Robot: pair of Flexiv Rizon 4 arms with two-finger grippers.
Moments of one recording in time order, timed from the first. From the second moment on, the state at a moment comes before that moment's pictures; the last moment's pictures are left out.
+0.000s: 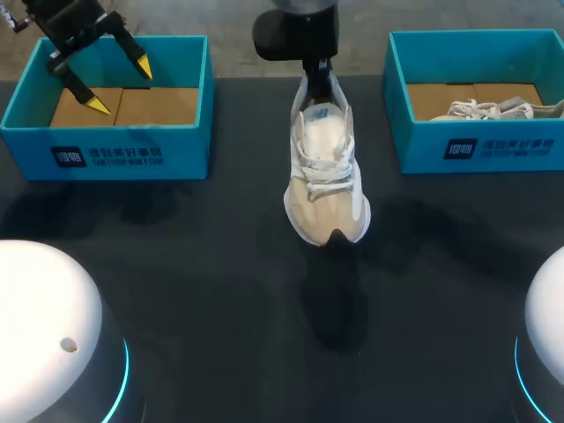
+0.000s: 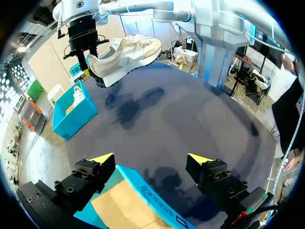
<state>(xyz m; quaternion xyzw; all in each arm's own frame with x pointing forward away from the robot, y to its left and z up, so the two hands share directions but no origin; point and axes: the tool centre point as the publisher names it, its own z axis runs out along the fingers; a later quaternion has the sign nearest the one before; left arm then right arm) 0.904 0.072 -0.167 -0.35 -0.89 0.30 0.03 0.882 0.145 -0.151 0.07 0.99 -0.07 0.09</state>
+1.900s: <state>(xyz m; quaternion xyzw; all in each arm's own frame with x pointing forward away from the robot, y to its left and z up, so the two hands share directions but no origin) 0.904 0.072 -0.168 -0.35 -0.89 0.30 0.03 1.080 -0.144 -0.164 0.05 0.99 -0.09 0.08</state>
